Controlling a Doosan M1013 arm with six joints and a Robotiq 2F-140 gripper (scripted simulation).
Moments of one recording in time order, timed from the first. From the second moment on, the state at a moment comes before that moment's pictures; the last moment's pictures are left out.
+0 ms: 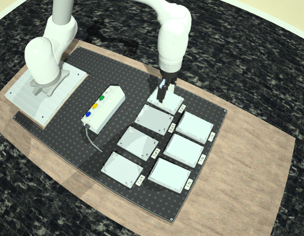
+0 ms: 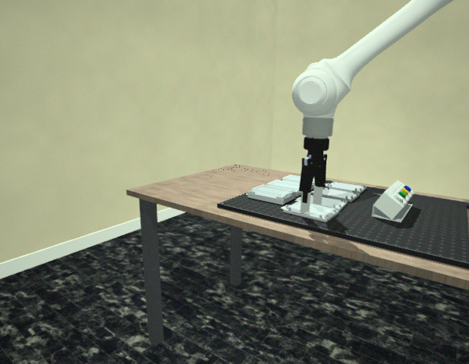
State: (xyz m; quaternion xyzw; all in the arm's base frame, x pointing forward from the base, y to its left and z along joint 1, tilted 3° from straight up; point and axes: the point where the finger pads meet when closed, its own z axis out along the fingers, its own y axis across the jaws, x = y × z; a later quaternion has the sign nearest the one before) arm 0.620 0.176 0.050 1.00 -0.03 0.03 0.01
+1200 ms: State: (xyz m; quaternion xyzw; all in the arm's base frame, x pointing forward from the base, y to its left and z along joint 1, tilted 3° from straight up) arm 0.615 0.174 0.084 1.00 -0.03 0.02 0.01
